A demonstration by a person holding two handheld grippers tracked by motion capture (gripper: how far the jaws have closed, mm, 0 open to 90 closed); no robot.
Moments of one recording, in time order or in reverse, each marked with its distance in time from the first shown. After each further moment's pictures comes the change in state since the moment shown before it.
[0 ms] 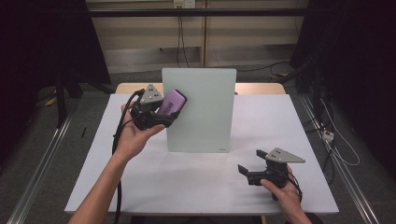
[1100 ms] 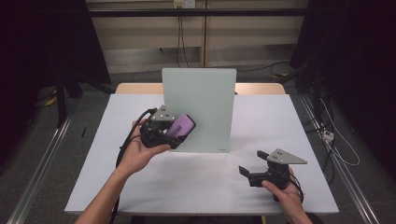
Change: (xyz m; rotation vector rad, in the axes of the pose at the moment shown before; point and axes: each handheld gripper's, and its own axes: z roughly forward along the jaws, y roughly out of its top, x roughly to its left) left arm -0.032 -0.029 0.019 0.159 -0.179 0.031; right arm 0.000 -0.001 -0.004 -0.005 0.010 -0.004
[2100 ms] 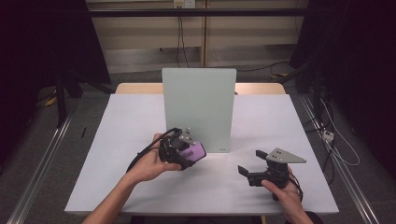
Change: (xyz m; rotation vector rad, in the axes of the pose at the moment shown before) left arm -0.035 -0.017 0.053 0.275 -0.211 0.169; right arm 0.000 0.002 0.003 -0.004 0.020 0.002
